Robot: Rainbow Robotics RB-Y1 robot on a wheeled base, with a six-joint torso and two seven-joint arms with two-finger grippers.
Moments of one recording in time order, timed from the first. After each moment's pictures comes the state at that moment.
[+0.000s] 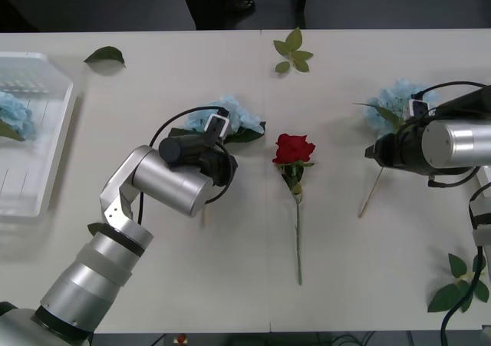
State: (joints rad) right arm -0.36 -0.38 -0.06 -1.56 -0.34 1.28 1.35; left arm -0.40 0.14 -0.37 -1.42 0.11 0.87 -1.48
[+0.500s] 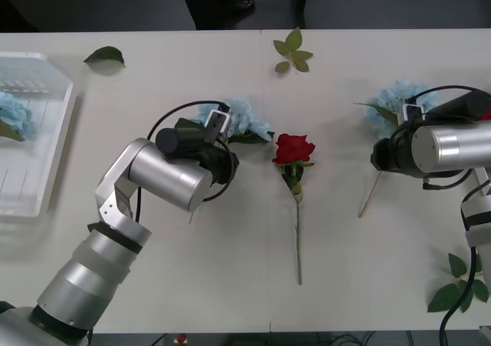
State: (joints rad) right arm -0.36 -0.38 -0.03 -1.51 -0.30 1.25 1.35; left arm -0.40 0.16 -0.36 -1.54 0.16 1.01 -1.48
